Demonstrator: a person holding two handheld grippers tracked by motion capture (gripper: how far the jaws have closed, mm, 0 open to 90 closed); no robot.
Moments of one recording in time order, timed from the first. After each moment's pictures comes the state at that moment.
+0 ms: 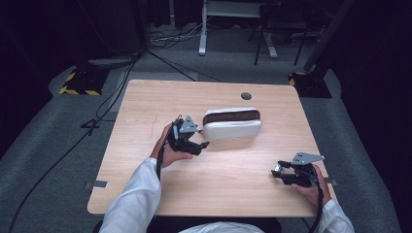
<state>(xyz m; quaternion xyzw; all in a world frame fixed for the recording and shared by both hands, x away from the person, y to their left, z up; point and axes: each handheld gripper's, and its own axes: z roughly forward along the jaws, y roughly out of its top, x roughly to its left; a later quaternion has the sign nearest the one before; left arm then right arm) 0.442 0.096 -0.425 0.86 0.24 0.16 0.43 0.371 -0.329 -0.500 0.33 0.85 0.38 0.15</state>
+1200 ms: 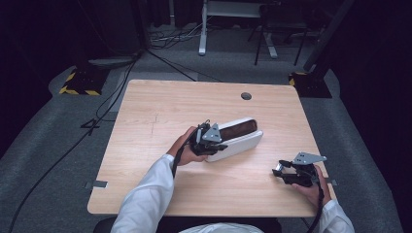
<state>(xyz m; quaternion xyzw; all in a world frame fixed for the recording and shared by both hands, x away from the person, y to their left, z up) 0.420 0.049 -0.423 0.90 0.08 0.12 0.41 0.370 -0.332 -0.503 0.33 0.85 0.39 0.16</state>
